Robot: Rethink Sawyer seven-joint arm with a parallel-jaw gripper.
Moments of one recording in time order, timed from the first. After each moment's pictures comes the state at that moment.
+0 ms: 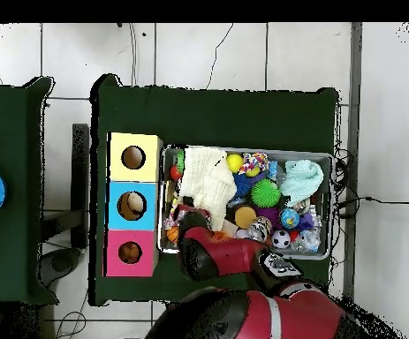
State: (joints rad) arm -0.39 -0.36 0.13 1.90 -0.44 -0.47 2.14
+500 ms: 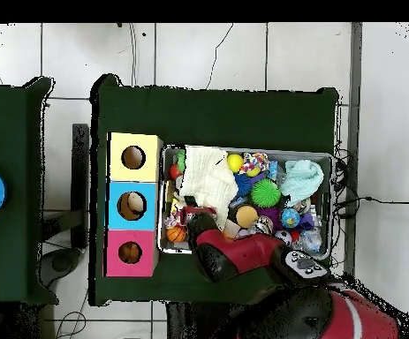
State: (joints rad) arm -0.58 -0.32 0.28 1.86 -0.74 -0.48 2.14
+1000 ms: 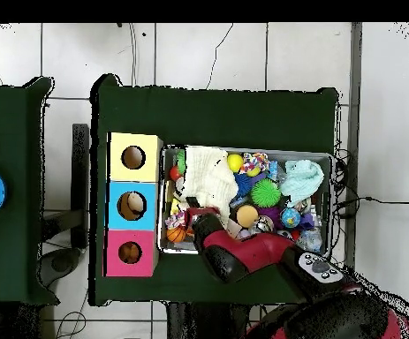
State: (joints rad) arm -0.71 -0.29 0.39 1.86 -0.88 -0.44 2.14
